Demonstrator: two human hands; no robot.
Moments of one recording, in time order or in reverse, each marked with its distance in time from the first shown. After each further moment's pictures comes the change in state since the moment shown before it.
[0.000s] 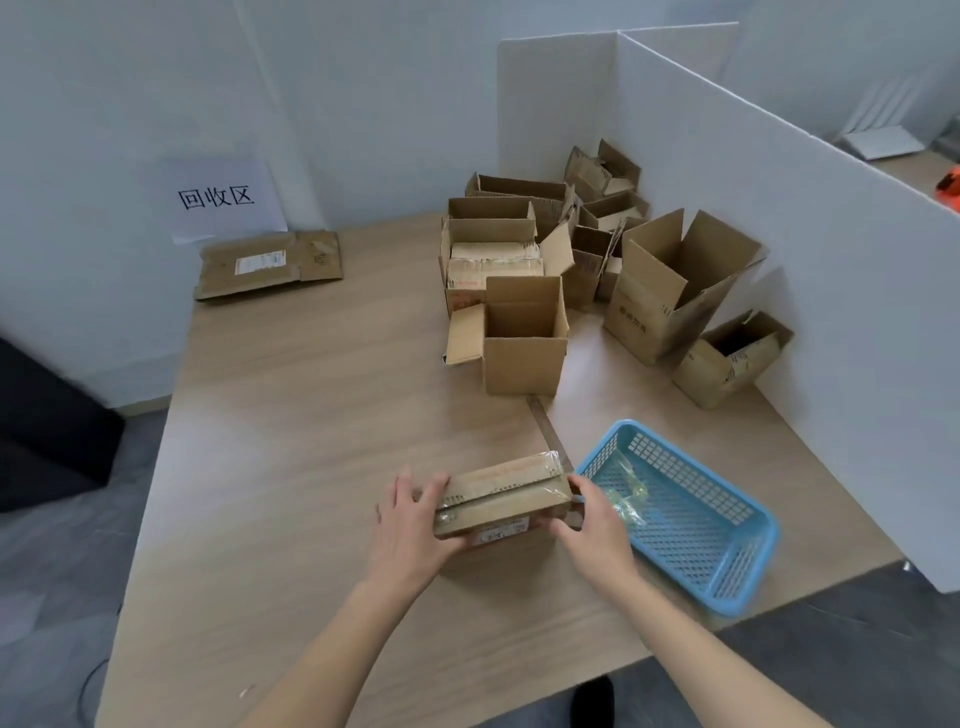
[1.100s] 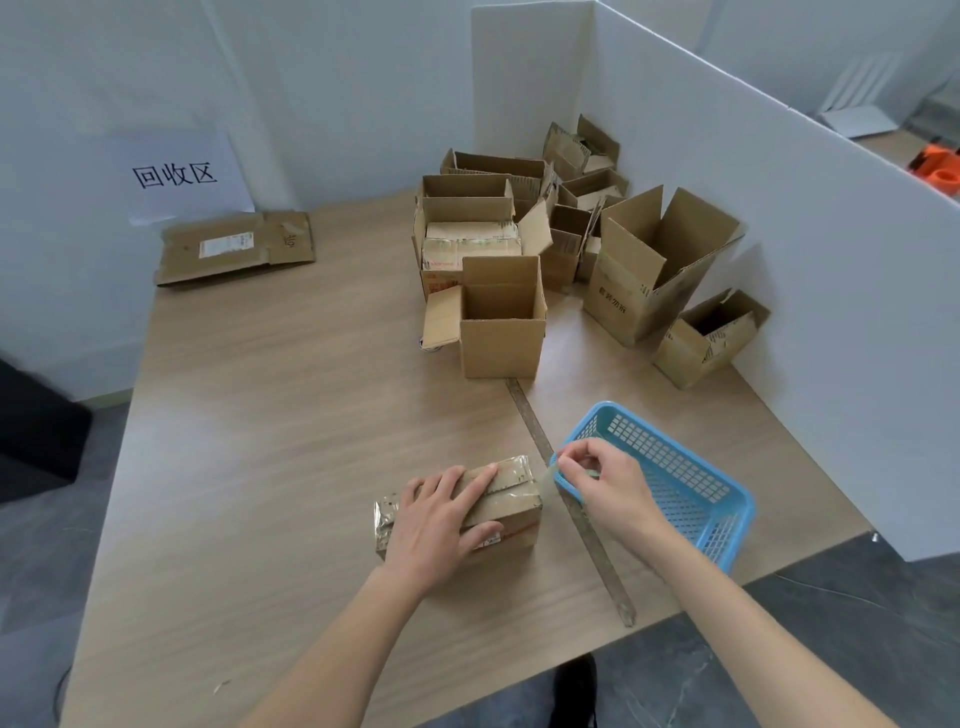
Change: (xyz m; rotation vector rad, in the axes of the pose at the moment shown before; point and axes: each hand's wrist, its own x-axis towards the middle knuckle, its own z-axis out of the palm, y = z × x) left_hand 0.005 0.029 0.036 0.146 0.028 0.366; right_hand 0.006 -0.032 -0.063 0.053 0.028 -0.019
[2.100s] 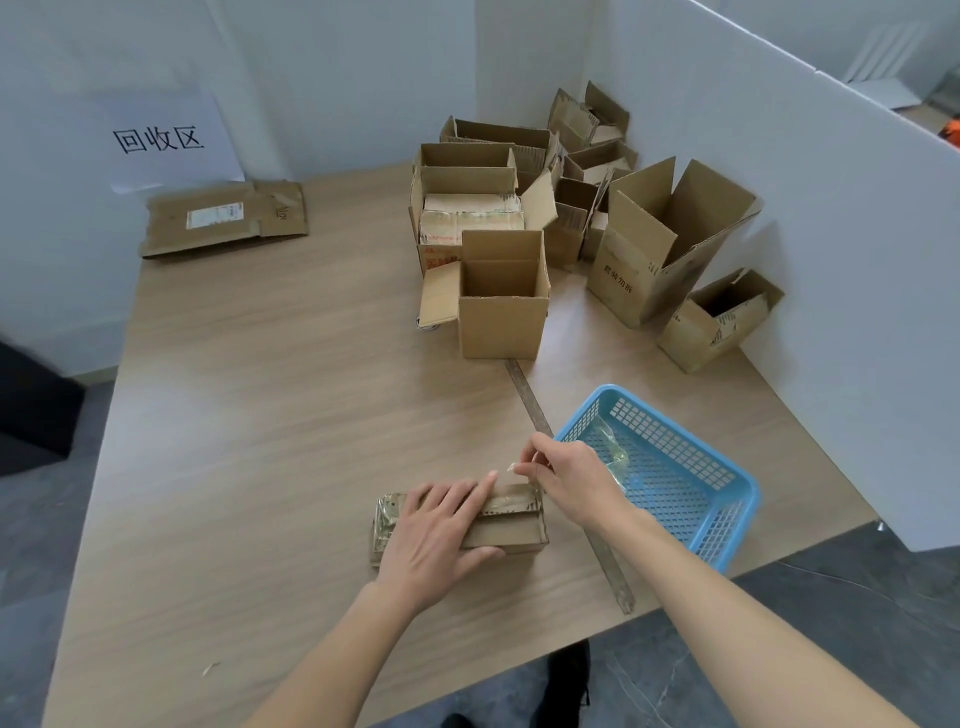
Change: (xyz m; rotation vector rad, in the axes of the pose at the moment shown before) left_hand -0.020 0.002 0.022 0.018 0.019 0.130; right_hand 0.024 0.018 0.038 -0.325 -0.220 -0.222
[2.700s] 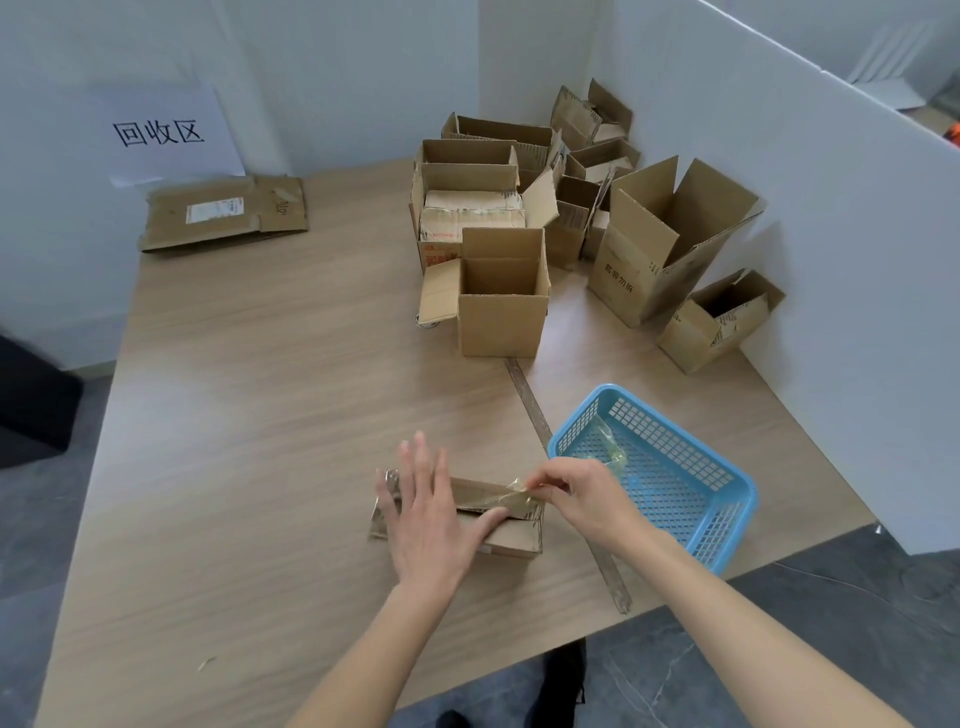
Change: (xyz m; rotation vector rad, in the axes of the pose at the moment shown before) left_hand 0.018 0.027 0.001 0.028 0.107 -0.568; right_hand -0.020 0.022 0.000 0.060 -0.045 -0.042
